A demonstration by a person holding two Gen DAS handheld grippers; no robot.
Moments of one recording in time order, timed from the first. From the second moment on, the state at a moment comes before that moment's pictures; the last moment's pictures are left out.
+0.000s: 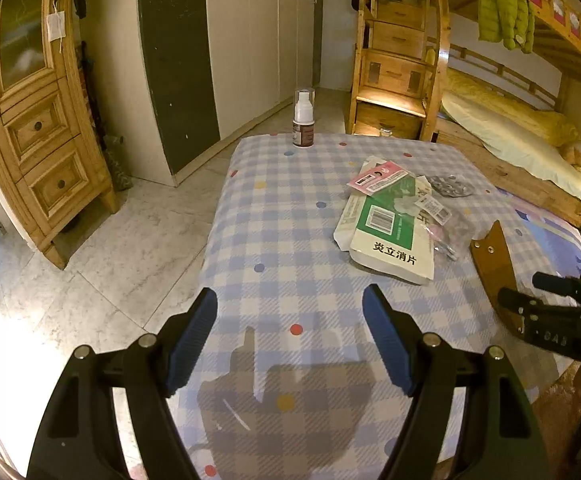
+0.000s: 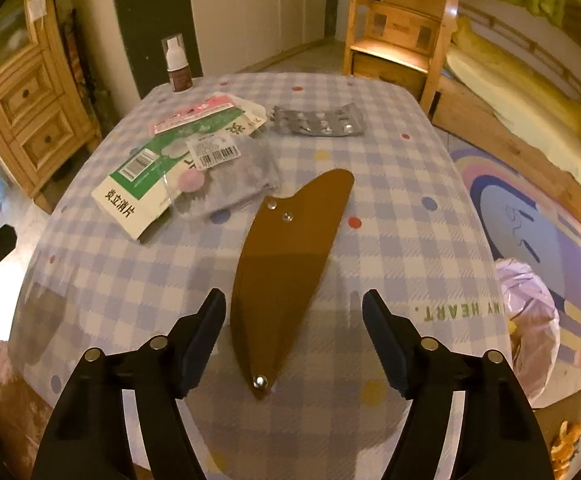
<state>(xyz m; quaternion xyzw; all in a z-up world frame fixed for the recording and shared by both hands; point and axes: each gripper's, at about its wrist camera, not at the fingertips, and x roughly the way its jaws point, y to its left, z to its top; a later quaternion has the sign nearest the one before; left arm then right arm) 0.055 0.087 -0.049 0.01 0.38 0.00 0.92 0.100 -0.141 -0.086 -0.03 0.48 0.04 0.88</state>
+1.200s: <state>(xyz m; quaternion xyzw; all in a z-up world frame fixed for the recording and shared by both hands) 0.115 0.072 -0.055 0.03 0.40 0.01 0.92 0.168 -0.128 -0.081 0.04 0.45 0.19 0.87</state>
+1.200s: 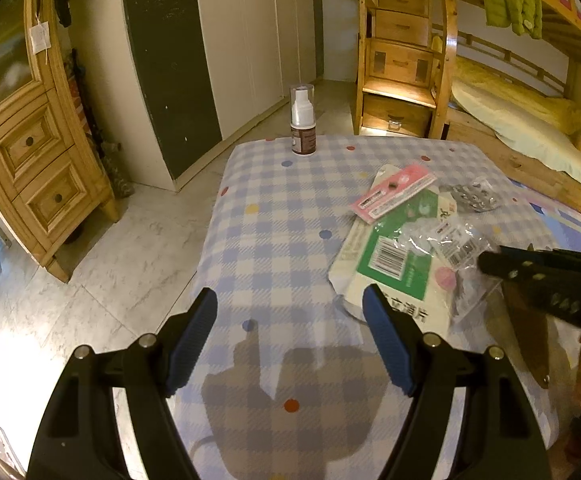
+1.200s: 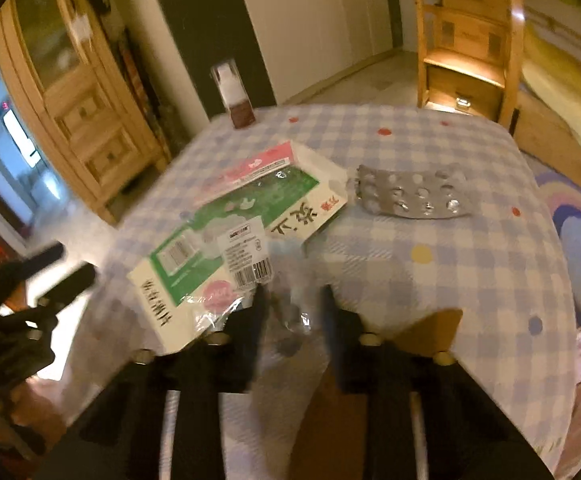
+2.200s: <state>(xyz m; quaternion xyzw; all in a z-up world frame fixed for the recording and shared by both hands) 0.087 -0.092 -0.075 0.06 0.44 -0.15 0.88 0.042 -0.282 -0.021 0.11 0.37 -0.01 0.92</state>
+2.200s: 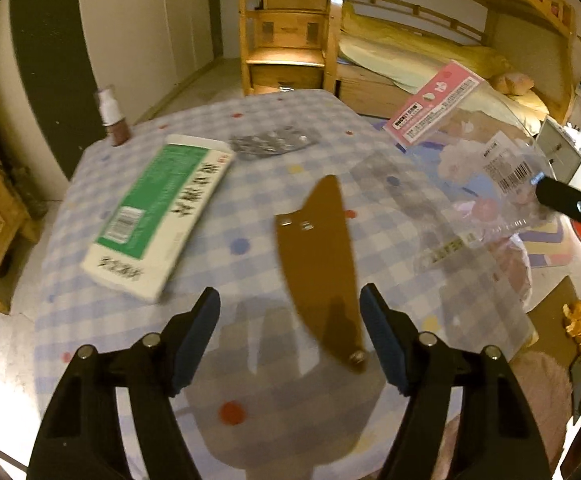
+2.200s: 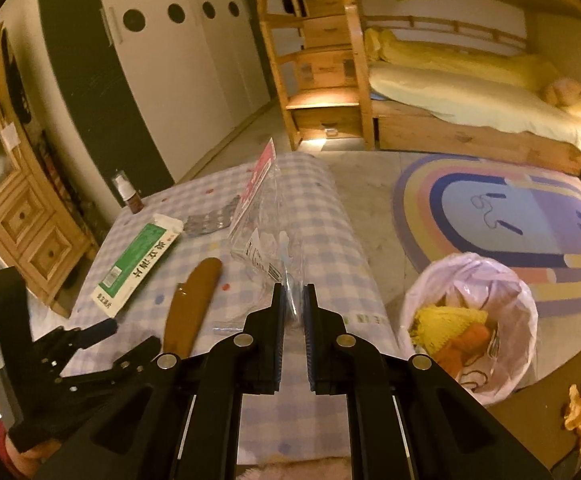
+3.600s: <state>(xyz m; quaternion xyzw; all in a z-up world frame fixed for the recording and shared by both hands) 0.051 -0.281 -0.033 0.17 0.34 -0.33 0.87 -0.042 -0.431 -0.042 0.15 0.37 -0.21 0.89</state>
